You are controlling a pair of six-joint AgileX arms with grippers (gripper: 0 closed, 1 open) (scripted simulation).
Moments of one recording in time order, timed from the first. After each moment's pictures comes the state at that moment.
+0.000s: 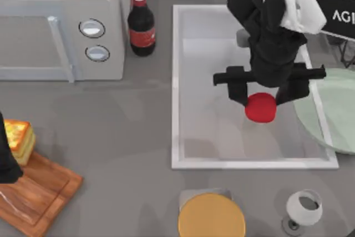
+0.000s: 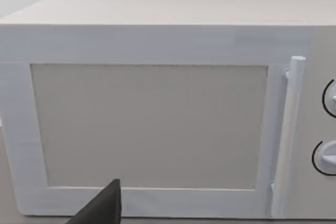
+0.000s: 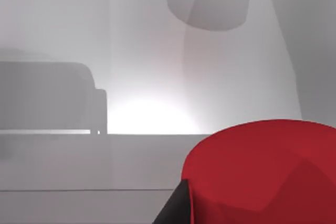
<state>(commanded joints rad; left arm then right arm) 0.00 0.00 0.00 0.00 0.00 0.00 0.48 2.11 1.64 -1.01 0.10 0.48</state>
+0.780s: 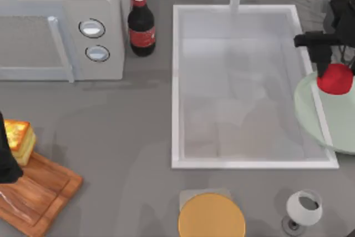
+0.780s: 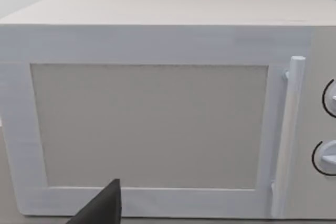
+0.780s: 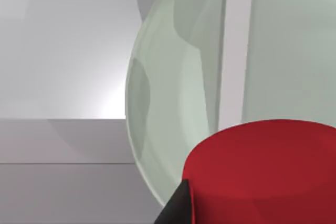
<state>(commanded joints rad) 0.00 0.00 0.00 0.00 0.00 0.00 0.17 2.05 1.76 -1.23 0.03 0.18</state>
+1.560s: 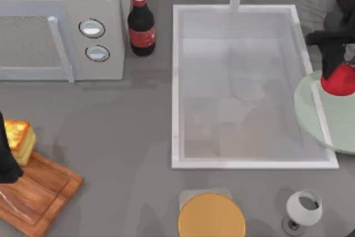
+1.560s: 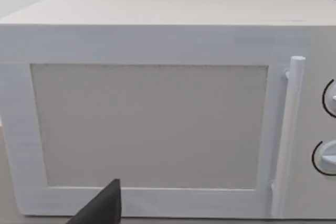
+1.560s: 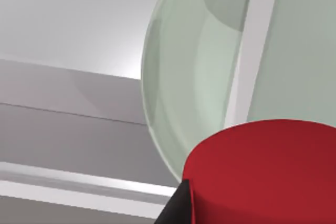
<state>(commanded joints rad) 0.00 0.00 0.00 0.00 0.00 0.00 0.05 2.05 1.79 -1.31 0.00 0.07</state>
